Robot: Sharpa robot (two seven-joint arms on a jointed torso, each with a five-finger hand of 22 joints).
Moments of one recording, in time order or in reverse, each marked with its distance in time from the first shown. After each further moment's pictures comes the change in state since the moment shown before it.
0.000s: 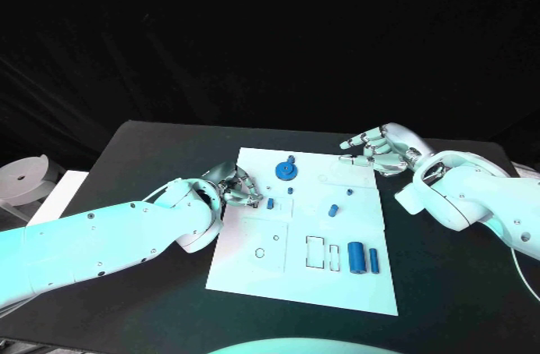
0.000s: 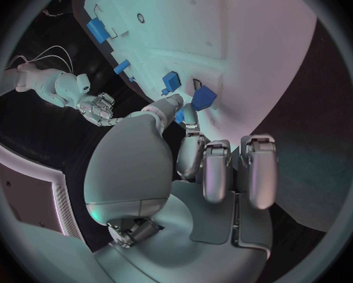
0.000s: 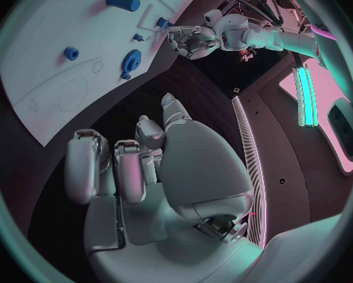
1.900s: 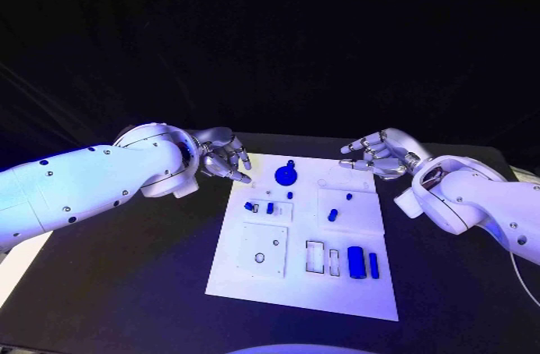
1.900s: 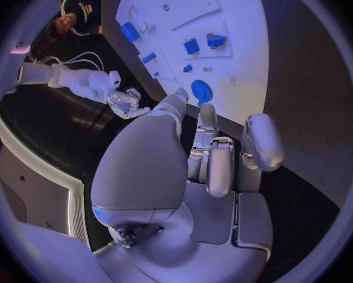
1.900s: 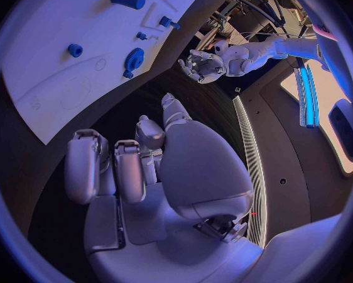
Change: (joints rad) left arm 0.218 -0.057 0.013 -0.094 0.002 0.512 0.272; left_hand 0.223 0.038 -0.275 0.046 0.000 -0.117 0.095 -0.251 -0.218 -0.371 0.089 -0.540 -0.541 -0.002 0.081 -0.076 0.000 0.063 -0.031 0.080 -0.424 0.001; right arm -0.002 0.011 -0.001 -0.024 0.000 -0.001 0.001; right_hand 0.000 0.000 0.000 0.000 0.000 0.000 0.000 0.000 0.000 0.000 0.000 0.000 0.000 0.000 0.000 0.000 0.000 0.000 0.000 0.000 0.000 0.000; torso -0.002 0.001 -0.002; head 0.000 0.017
